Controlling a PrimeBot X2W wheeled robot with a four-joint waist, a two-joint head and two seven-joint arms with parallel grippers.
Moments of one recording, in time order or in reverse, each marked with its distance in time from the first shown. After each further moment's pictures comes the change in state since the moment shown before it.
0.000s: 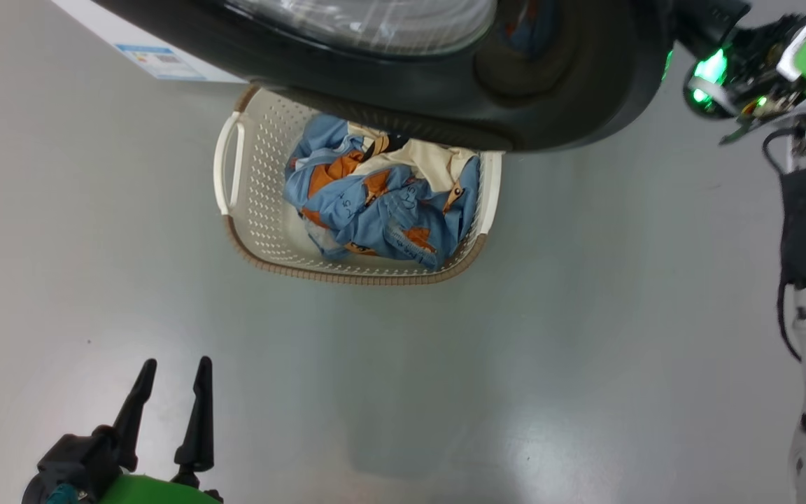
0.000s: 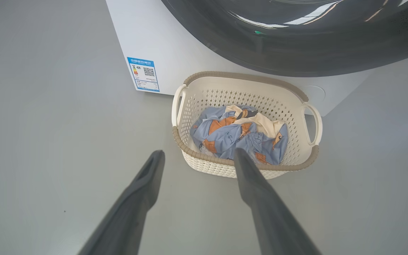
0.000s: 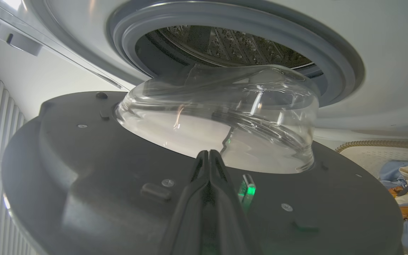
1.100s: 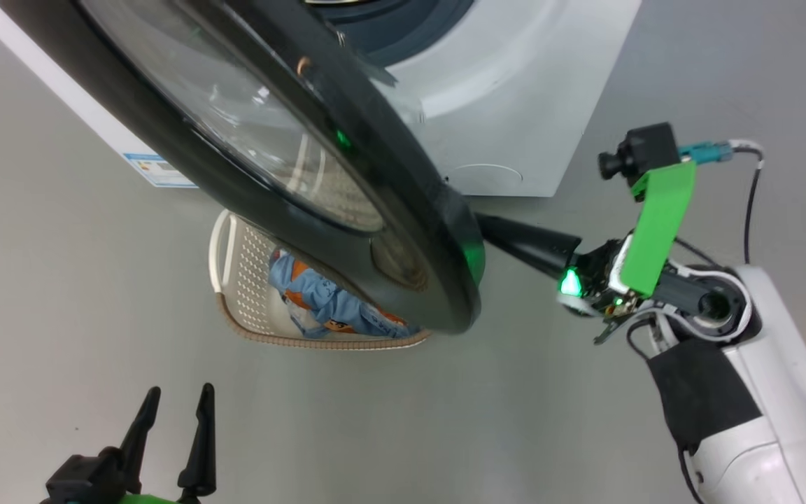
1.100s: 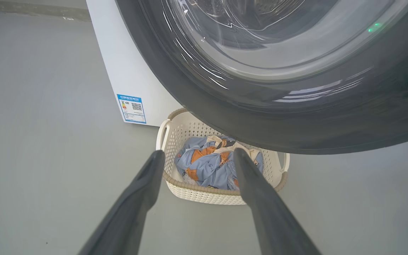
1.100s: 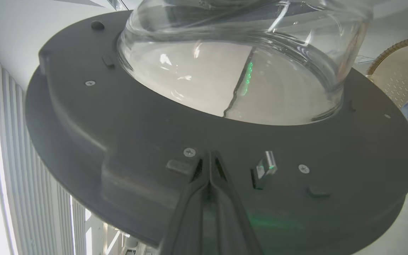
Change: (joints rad) left arm 0.035 0.001 0.000 0.035 -0.004 0.002 0.000; right arm 0.362 0.110 0.158 -0.094 0.018 0.000 0.034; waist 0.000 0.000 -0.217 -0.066
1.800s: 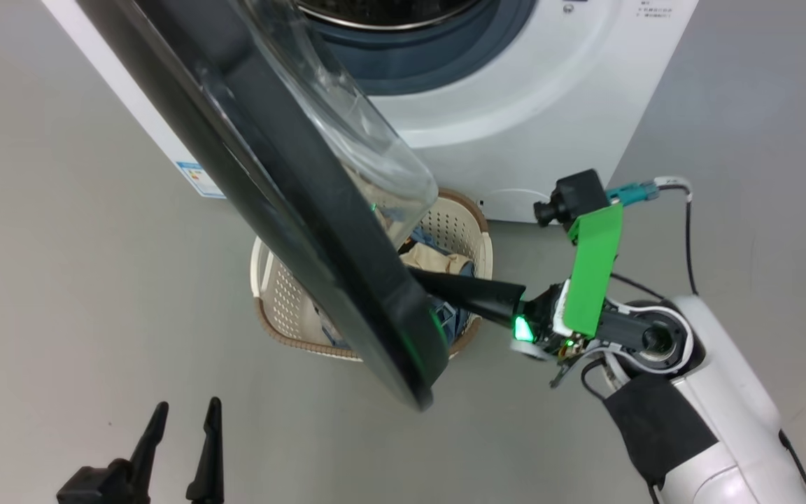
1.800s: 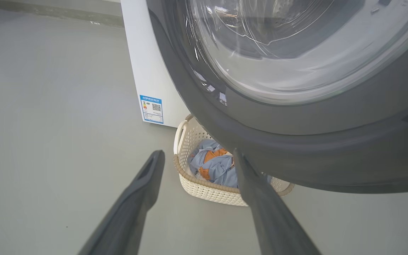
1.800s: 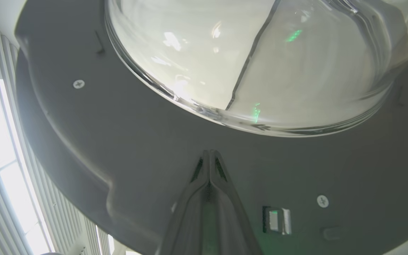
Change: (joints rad) left arm 0.023 0.000 -0.029 0.006 -0.028 0.024 0.000; right arm 0.036 0.014 0.148 0.027 0.040 0.000 -0.028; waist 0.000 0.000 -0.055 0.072
